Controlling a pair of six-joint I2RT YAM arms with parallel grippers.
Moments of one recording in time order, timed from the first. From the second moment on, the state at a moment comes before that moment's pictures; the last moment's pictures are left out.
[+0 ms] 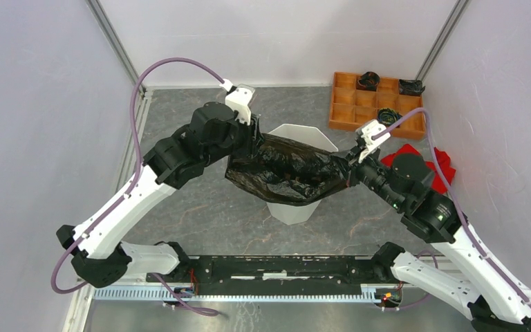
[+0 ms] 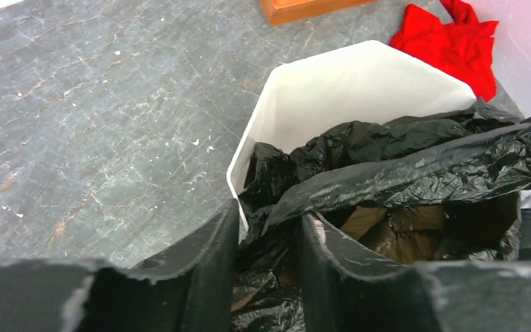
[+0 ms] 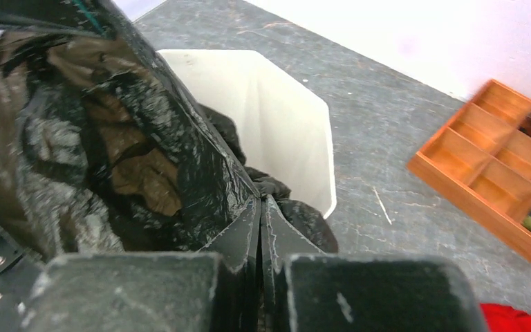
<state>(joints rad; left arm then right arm) -0.84 1.23 1.54 -0.76 -0.18 -0.26 0.74 0.72 1.02 -0.46 0.05 0.02</state>
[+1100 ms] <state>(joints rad) -0.59 1.30 1.32 -0.39 -0.14 -0.48 0.57 1.21 1.15 -0.16 0.25 -0.12</state>
